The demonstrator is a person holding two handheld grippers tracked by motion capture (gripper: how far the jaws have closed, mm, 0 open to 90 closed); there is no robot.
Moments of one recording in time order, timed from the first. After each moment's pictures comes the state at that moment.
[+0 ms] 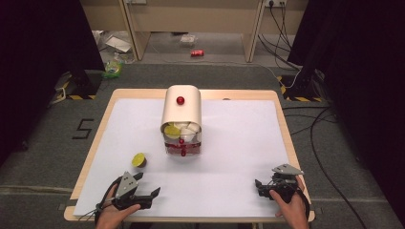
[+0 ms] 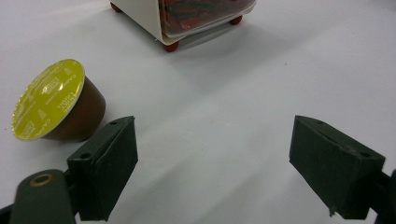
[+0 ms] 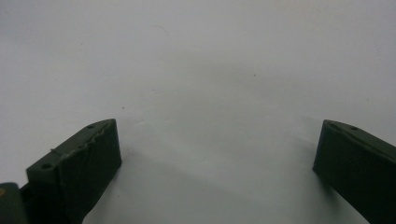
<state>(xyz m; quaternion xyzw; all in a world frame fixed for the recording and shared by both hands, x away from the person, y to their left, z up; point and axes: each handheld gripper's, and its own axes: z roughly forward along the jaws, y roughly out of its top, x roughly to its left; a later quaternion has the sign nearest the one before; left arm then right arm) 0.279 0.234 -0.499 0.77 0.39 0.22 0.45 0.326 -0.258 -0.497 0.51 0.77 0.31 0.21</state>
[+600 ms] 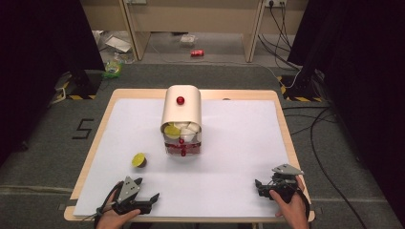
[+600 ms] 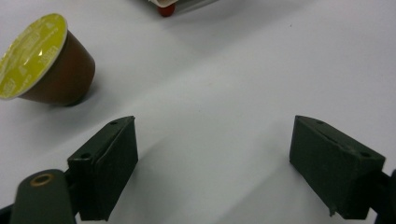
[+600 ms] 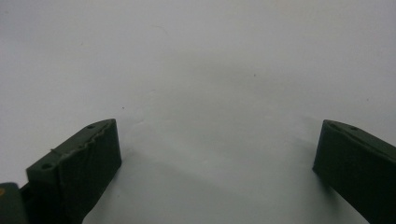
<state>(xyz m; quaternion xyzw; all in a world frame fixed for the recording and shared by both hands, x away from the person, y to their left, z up) 0.270 0.235 -0.514 0.79 0.40 0.21 0.42 0.326 -0.258 -0.497 0.51 0.77 0.31 0.21</state>
